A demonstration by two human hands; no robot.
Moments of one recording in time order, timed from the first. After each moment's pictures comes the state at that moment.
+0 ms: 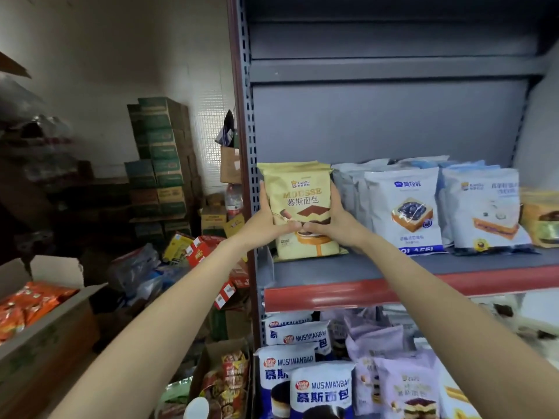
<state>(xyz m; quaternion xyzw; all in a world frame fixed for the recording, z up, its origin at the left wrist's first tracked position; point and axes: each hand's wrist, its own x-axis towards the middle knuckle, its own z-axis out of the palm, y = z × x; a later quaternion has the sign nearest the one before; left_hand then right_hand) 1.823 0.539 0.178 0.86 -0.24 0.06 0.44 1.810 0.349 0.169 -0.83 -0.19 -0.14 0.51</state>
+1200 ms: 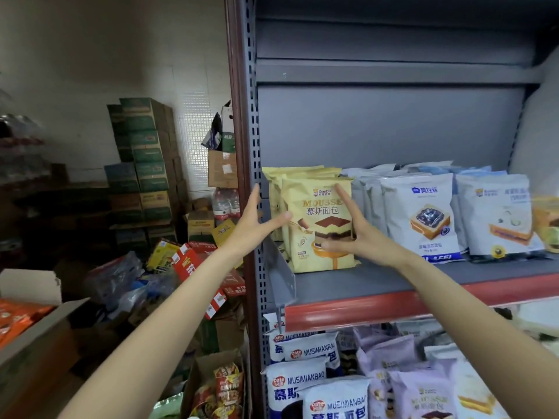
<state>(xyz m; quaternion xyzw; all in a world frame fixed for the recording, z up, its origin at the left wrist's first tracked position) 1.836 0.574 0.180 0.79 -0.23 0.09 0.56 1.788 0.346 0.171 -0.84 -0.23 -0.12 0.47</state>
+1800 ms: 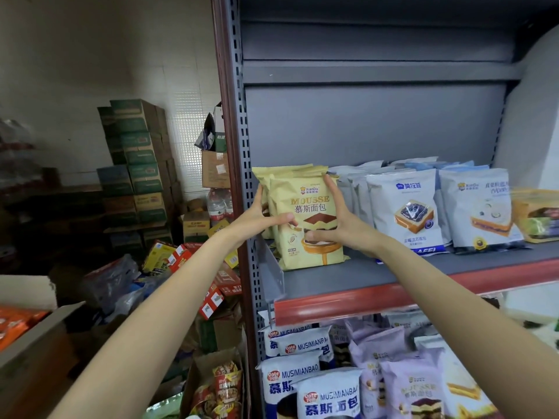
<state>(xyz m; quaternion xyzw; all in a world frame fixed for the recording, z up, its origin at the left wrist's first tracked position) 1.849 0.559 0.197 0.81 -0.24 -0.04 0.53 1.803 0.348 0.179 -0.83 -0.21 -0.11 0.51</state>
